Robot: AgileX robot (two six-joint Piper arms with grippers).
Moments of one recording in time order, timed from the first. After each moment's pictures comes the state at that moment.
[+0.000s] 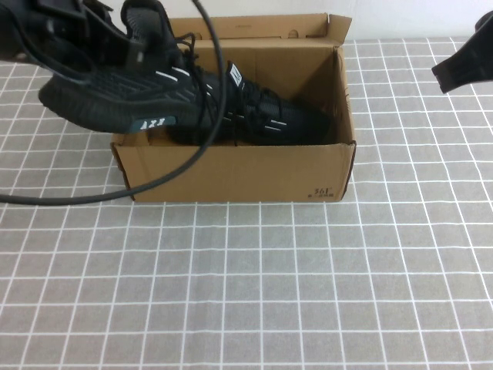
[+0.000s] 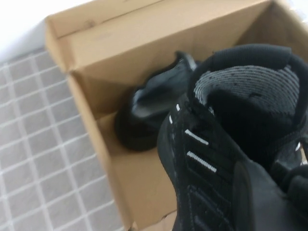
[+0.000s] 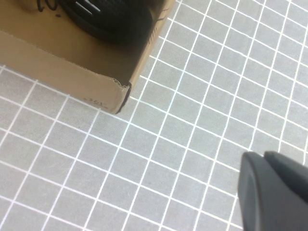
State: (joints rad) right arm 0.58 1.37 -1.60 -0.30 1.21 0.20; left arm -0.34 1.38 -1.45 -0.13 0.77 0.30
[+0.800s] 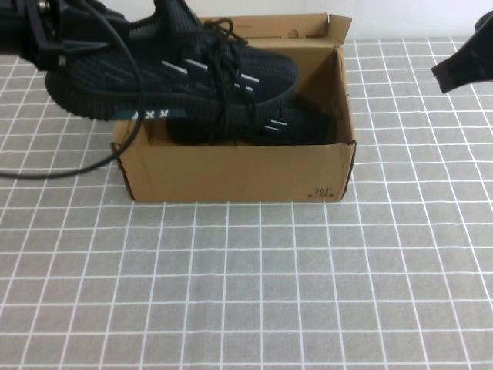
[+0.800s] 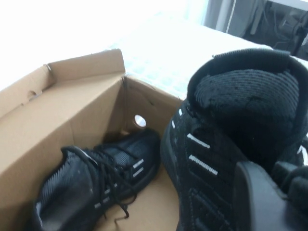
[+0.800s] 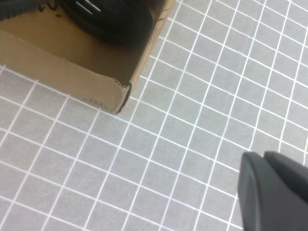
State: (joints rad) right arm 0.58 1.37 -1.60 -0.30 1.21 0.20; left arm 0.08 1.57 -1.49 -1.15 1.21 1.44
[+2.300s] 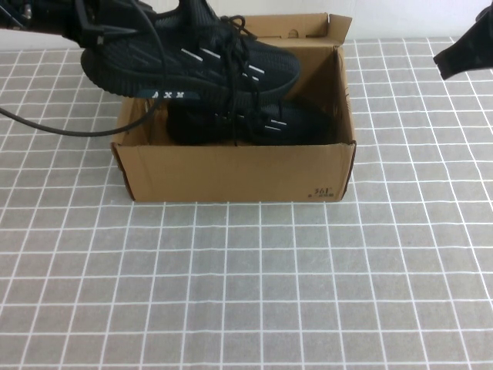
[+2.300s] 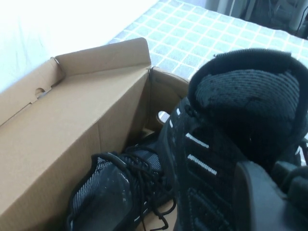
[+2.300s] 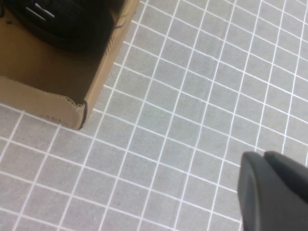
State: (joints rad) right arm 0.49 1.44 -1.60 -0.33 1.14 0.18; left arm 0.03 1.88 -1.82 -1.12 1.22 1.43
